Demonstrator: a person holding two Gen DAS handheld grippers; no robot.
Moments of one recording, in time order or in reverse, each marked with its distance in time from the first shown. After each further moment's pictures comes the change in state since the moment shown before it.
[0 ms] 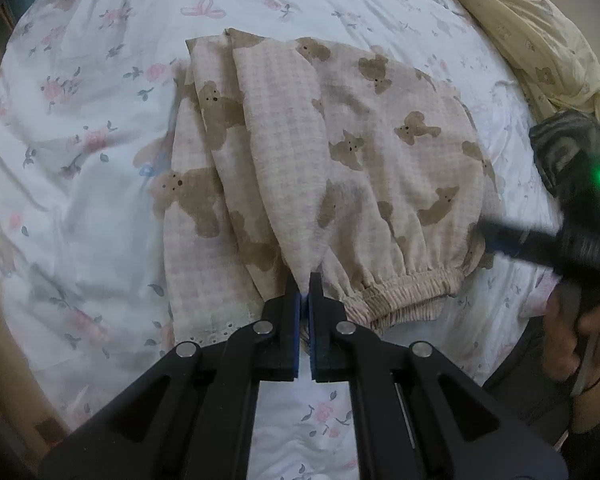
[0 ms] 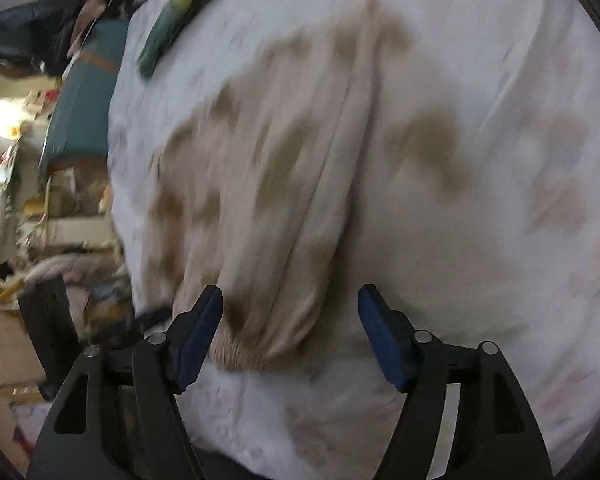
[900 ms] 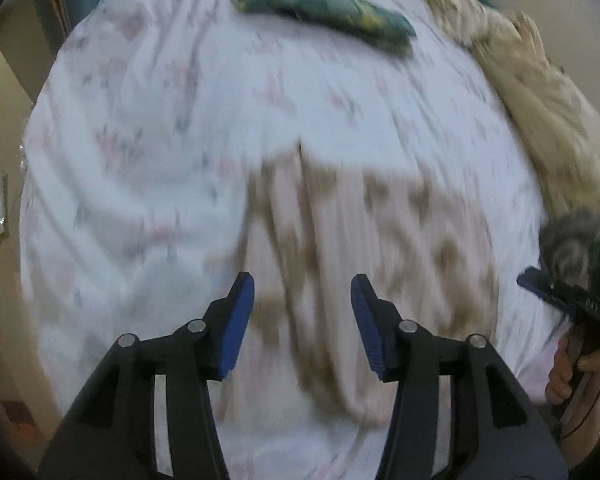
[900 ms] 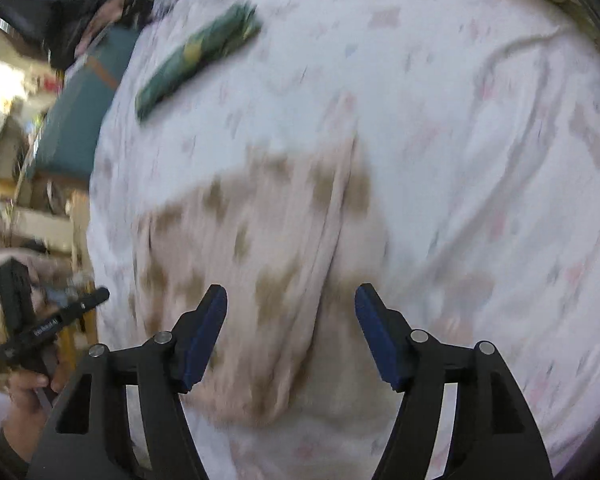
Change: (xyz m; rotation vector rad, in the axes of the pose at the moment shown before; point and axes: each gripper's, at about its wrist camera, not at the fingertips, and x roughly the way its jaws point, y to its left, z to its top) left arm -0.033 0.046 0.066 -0.200 -0.203 0.009; right arm -0.079 0.003 0.065 -0.118 -0.206 -0.177
